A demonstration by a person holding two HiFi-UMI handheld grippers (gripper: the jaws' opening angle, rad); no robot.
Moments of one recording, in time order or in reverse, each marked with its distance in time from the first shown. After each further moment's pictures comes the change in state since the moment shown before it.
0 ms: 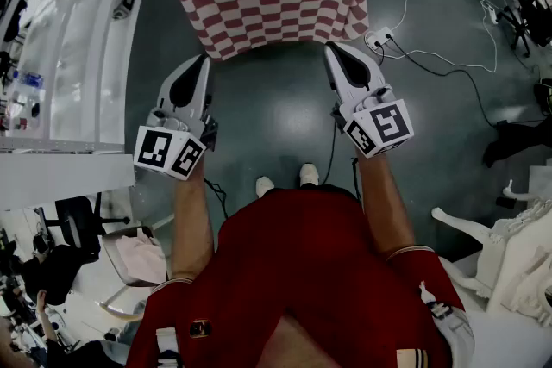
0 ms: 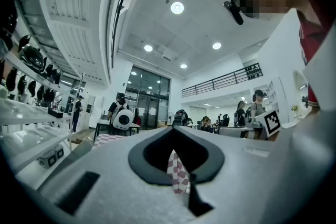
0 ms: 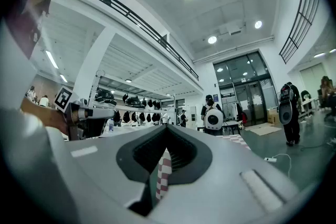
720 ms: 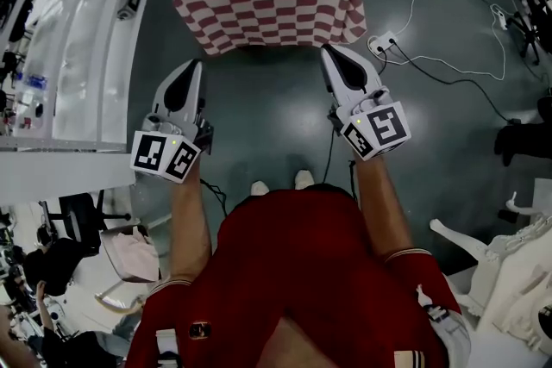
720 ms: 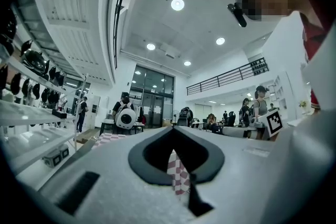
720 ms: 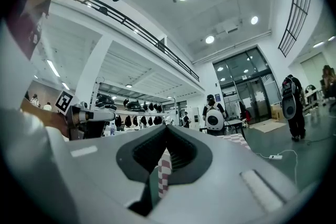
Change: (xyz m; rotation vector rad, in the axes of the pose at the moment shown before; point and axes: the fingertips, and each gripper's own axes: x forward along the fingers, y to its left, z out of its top) left arm 0.047 -0.024 -0.010 0.009 0.013 0.063; right arm -0.012 -0.063 -0.003 0.046 -0.032 0.039
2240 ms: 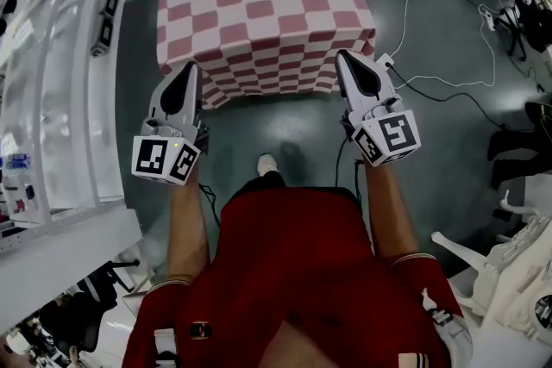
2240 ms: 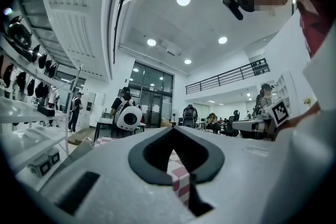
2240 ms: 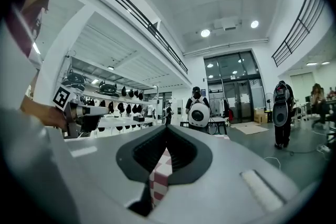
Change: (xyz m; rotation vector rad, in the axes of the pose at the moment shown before) left arm 0.238 0.240 -0.039 -0.008 0.019 -0.050; right arm 0.243 -0.170 -0.052 -0.077 0.117 -0.186
